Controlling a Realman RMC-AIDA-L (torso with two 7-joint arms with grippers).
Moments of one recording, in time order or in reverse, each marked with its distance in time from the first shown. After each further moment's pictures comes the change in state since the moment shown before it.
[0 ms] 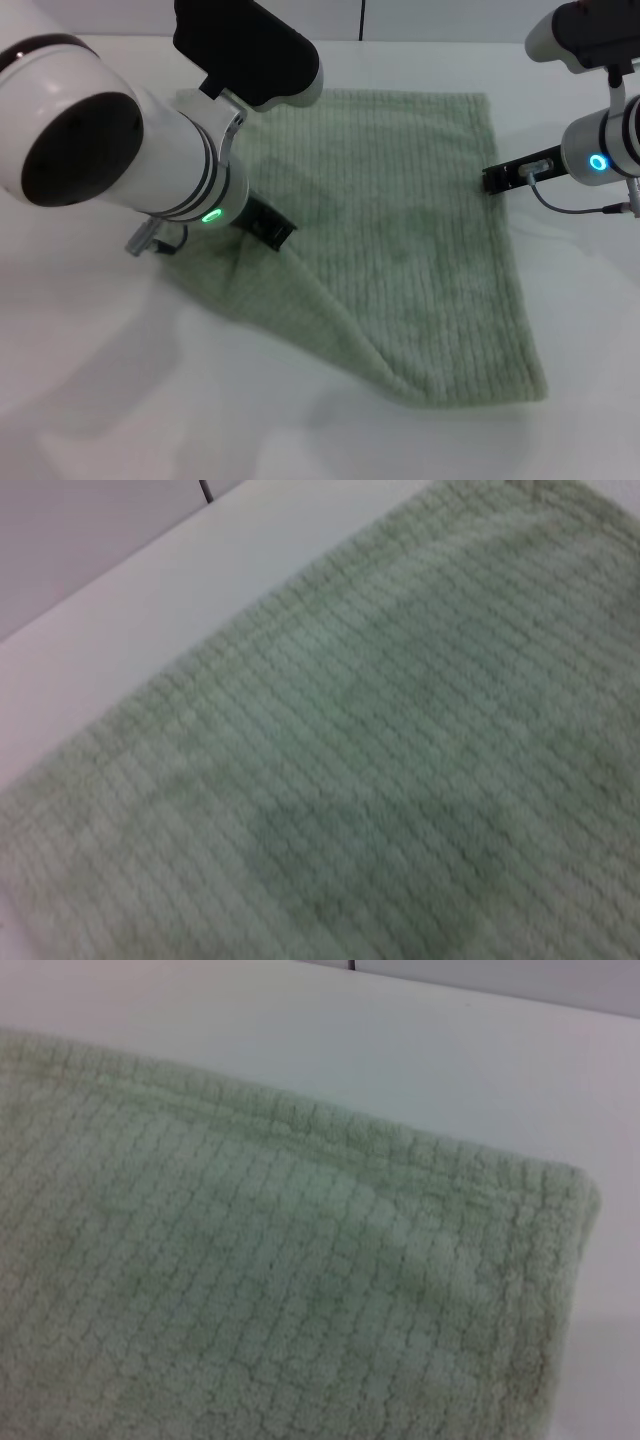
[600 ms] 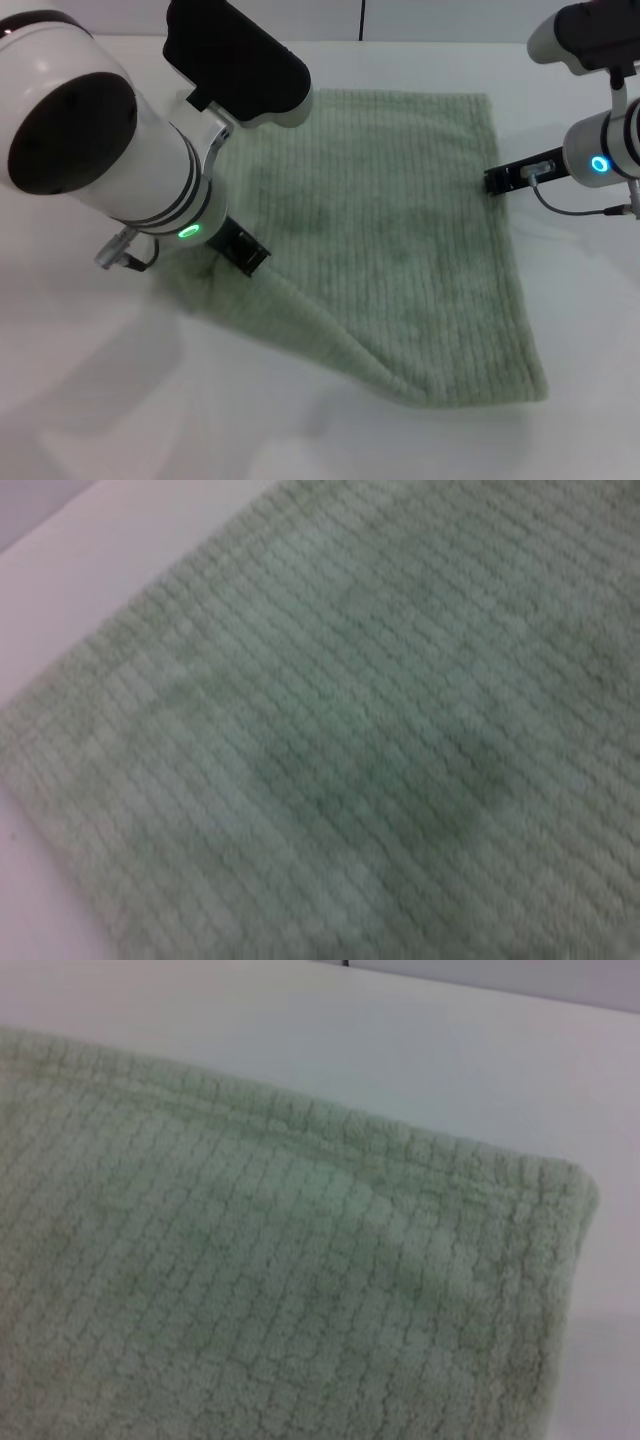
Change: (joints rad) left arm -0.007 0.001 -0.011 -0.051 0.000 -0.171 0.029; right arm -0.003 0.000 0.003 0.004 -0.001 0.002 0.000
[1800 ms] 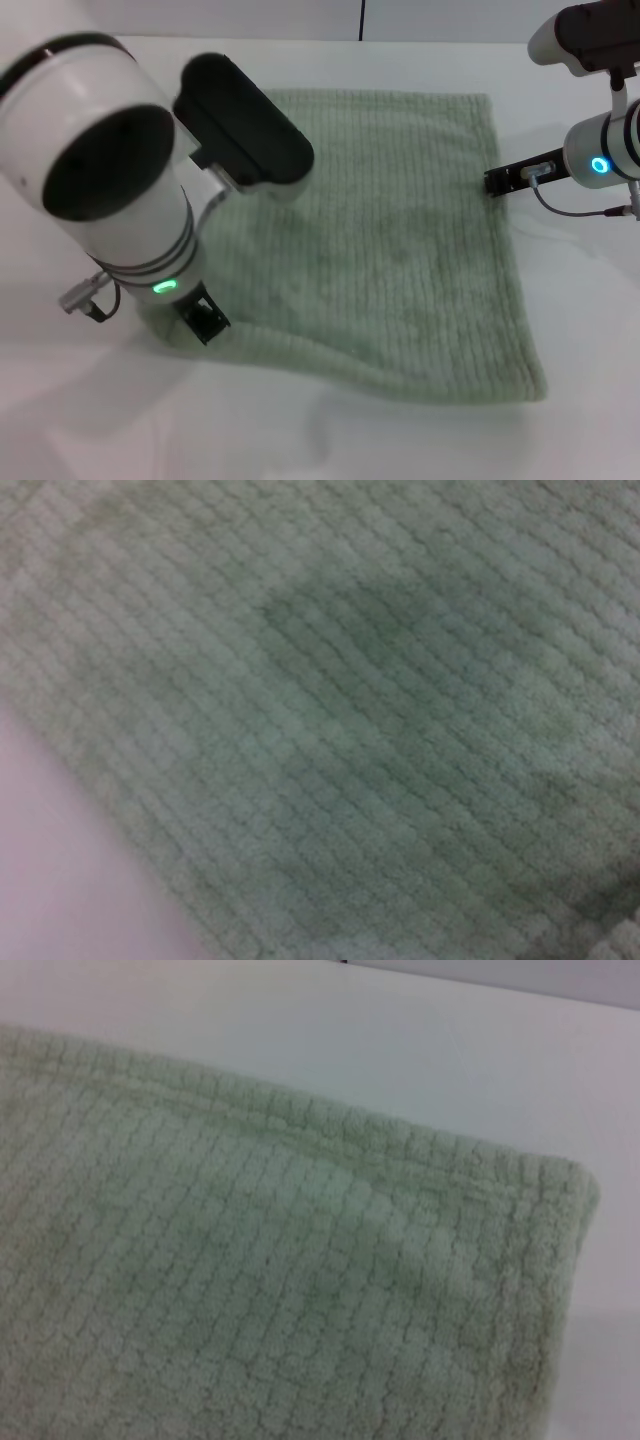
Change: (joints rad) left arm -0.024 0.000 0.072 -0.013 0.002 -0.229 0.022; right arm -0.002 0.000 0.000 0.002 -0.001 0.001 0.000
